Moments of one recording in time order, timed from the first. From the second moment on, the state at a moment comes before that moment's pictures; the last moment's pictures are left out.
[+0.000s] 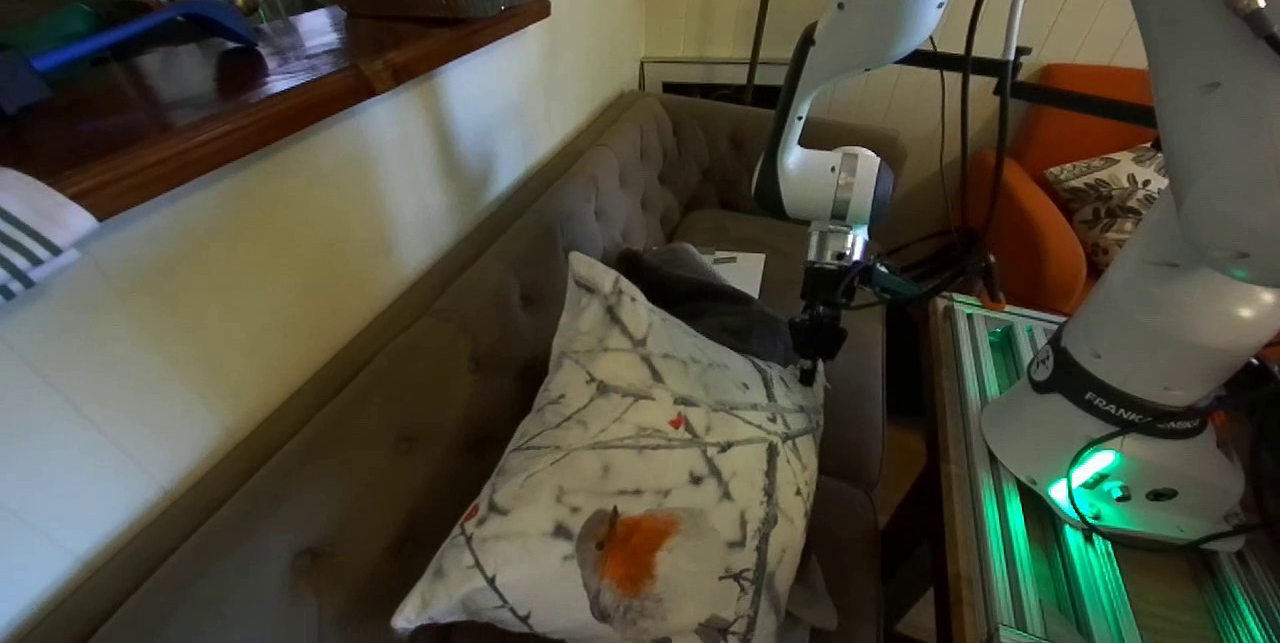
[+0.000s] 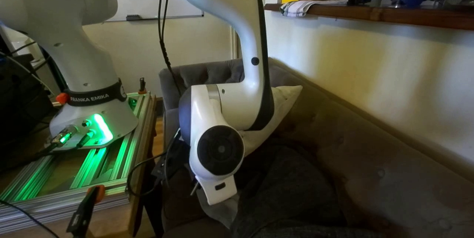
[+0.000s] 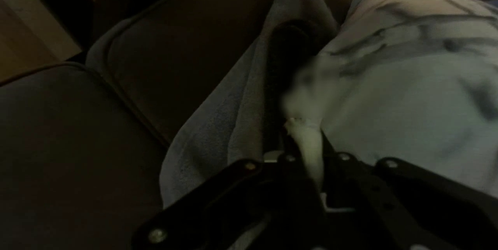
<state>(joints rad) -0.46 0.70 -0.23 -2.44 0.91 2.30 -0.98</state>
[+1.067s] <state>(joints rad) -0.48 0.48 0.23 -2.53 1.23 3.27 -1.15</state>
